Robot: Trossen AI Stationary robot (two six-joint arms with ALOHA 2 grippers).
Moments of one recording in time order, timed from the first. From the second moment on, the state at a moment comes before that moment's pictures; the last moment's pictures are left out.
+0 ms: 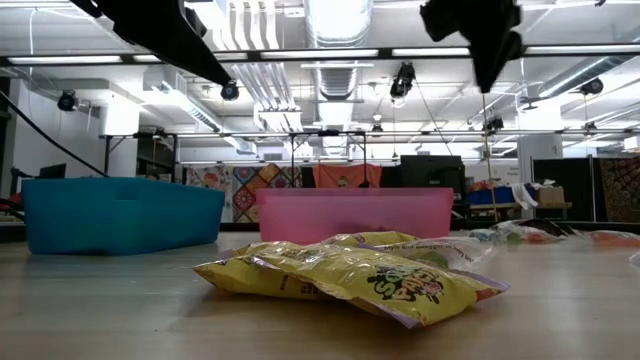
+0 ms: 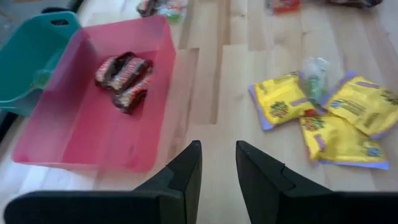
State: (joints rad) left arm -0.46 1.33 0.92 -0.41 -0.56 -0.27; right arm -0.07 1.46 1.45 -1.39 0.00 0.53
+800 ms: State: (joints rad) left arm -0.45 1.33 0.92 -0.41 -0.61 -0.27; right arm 0.41 1.47 1.24 -1.35 -0.11 1.23
